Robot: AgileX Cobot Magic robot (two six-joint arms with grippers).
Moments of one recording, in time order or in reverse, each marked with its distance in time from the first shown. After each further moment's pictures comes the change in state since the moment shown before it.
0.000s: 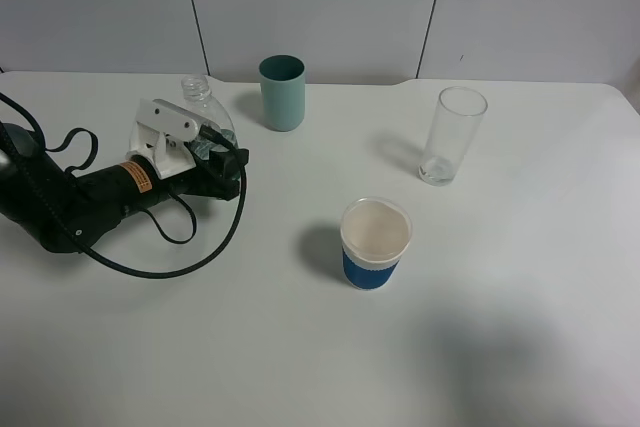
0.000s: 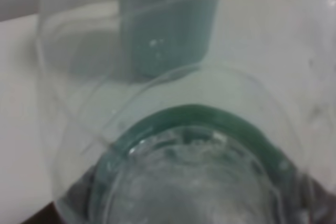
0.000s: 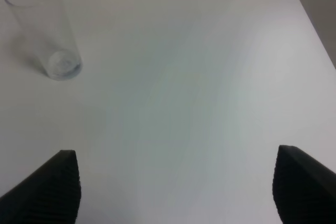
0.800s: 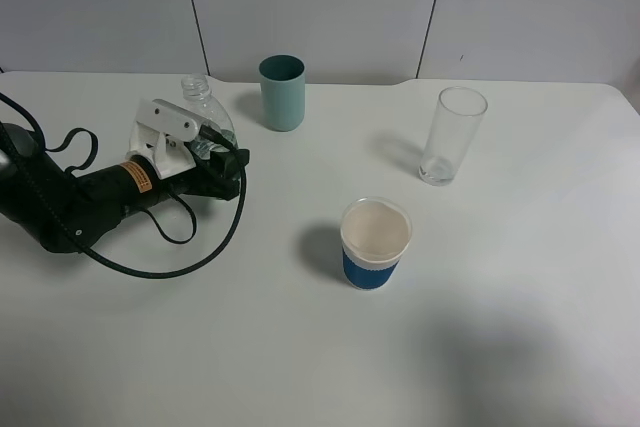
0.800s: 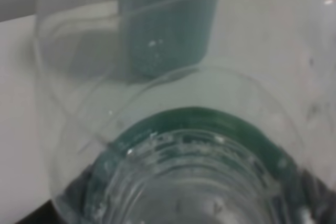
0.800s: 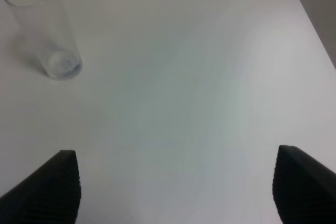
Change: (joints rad) left arm 0.000 0.000 0.000 0.000 0.000 0.000; right arm 0.000 0.000 0.000 0.000 0.000 0.000
